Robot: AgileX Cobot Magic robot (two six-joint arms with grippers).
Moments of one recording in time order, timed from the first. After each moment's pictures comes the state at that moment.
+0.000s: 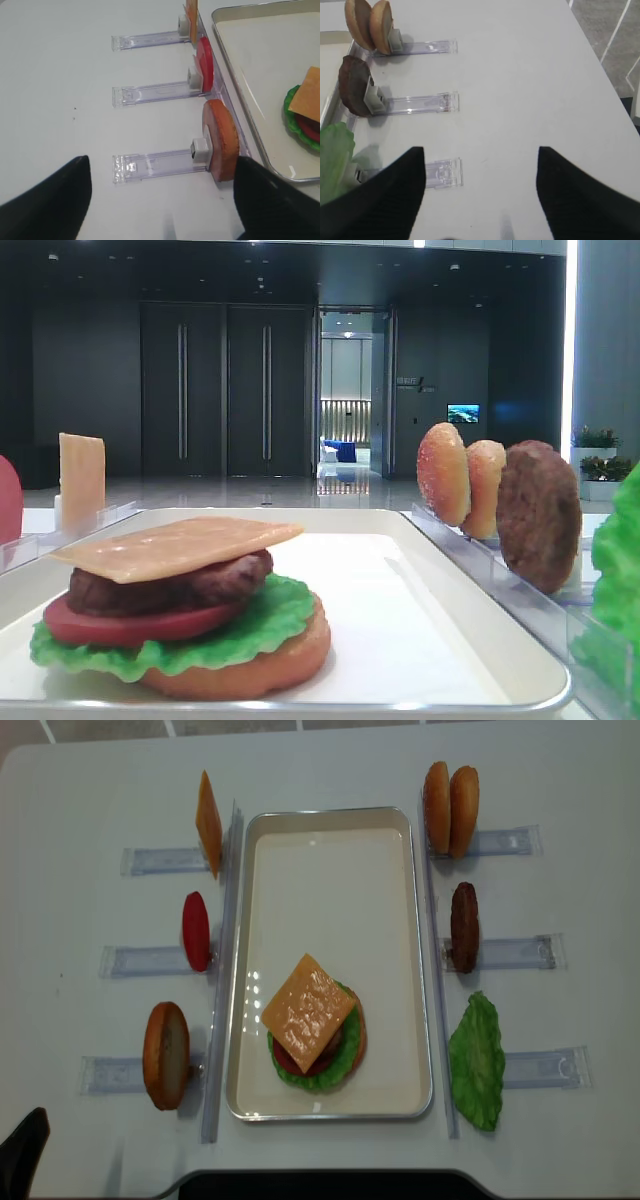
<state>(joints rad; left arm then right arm) 0.00 -0.02 -0.48 -0.03 1.11 0.10 -0.02 -0.01 -0.51 0.02 1.13 -0.01</state>
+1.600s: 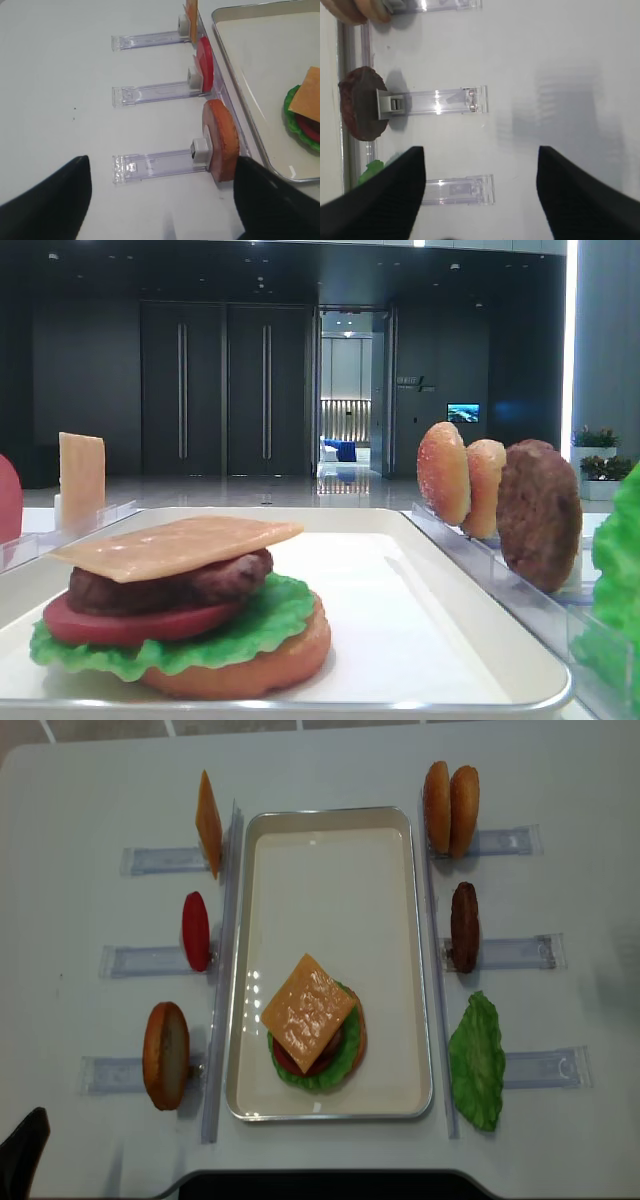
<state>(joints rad) 0.00 -0.02 -0.48 -0.03 1.11 0.10 -0.02 1.22 -1.17 0.13 1.21 -0.03</state>
